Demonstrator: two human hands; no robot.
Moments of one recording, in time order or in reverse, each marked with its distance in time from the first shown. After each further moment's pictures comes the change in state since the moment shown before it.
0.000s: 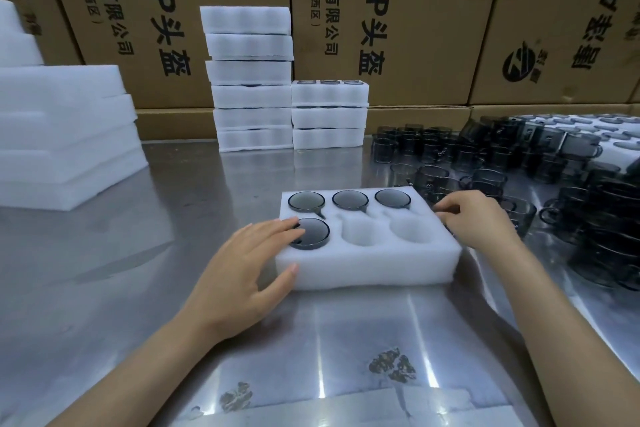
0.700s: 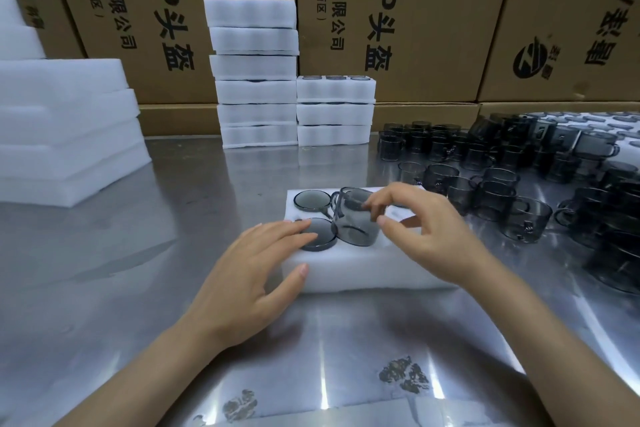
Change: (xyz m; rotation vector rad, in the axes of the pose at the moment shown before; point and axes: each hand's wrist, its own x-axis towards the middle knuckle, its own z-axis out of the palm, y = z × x) left_hand 0.000 0.006 -0.001 -0.030 -0.007 0.019; right_hand -0.058 -0.059 0.008 0.461 -0.086 -0.764
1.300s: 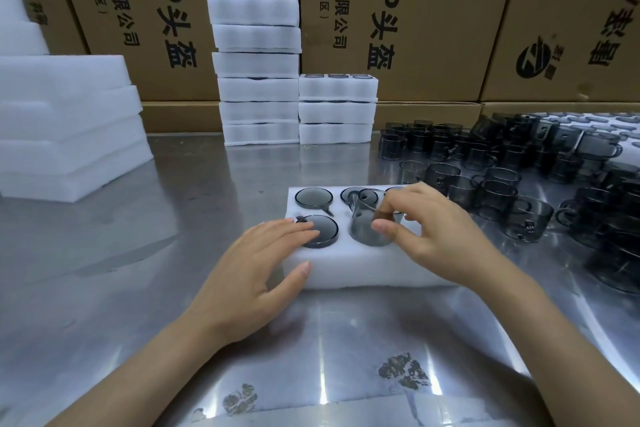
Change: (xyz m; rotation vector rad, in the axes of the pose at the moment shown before) left_hand -0.001 0.001 0.002 -0.005 -0.006 -0.009; right_hand -0.005 0.004 -0.005 -0.300 -0.057 0.046
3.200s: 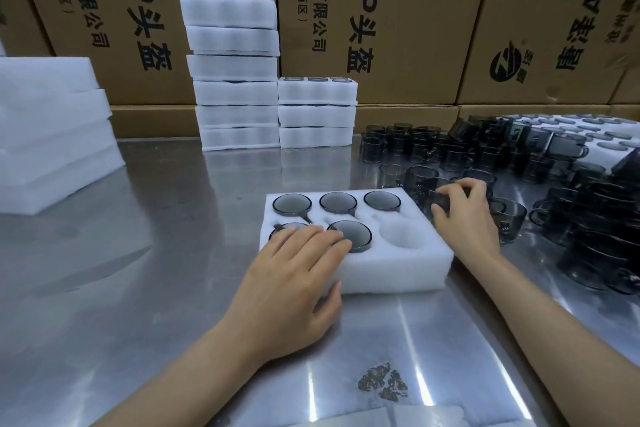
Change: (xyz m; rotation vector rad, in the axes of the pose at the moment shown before) left_hand 0.027 0.039 0.033 0.412 0.085 0.274; right_hand 0.008 0.111 0.009 -0.242 0.310 0.605
